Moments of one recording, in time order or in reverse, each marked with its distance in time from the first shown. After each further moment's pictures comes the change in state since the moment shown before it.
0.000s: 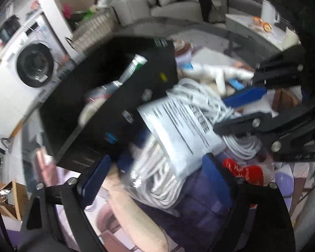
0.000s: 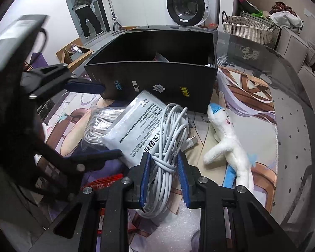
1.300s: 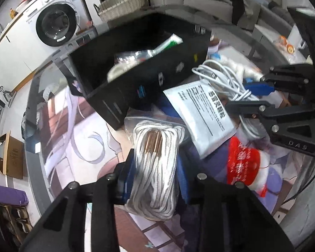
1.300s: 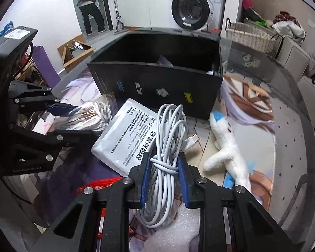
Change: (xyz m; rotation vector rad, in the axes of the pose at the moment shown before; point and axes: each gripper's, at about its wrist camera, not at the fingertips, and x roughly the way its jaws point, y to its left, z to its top) left arm -0.031 0.019 -0.032 -0.271 0.066 0.022; right arm 0.000 0.011 0.005 -0.059 -0.031 -0.029
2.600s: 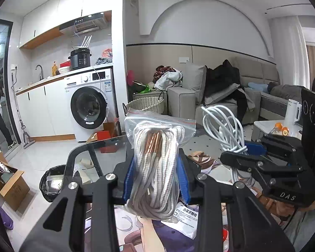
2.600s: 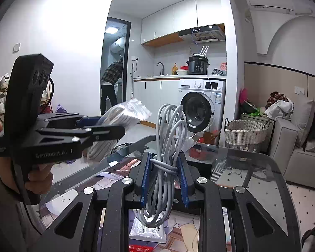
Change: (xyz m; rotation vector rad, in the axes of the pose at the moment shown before) left arm -0.135 0.023 -0.010 -0.100 -0.752 0.087; right arm -0.150 0.043 -0.003 -0.105 -0.716 0.010
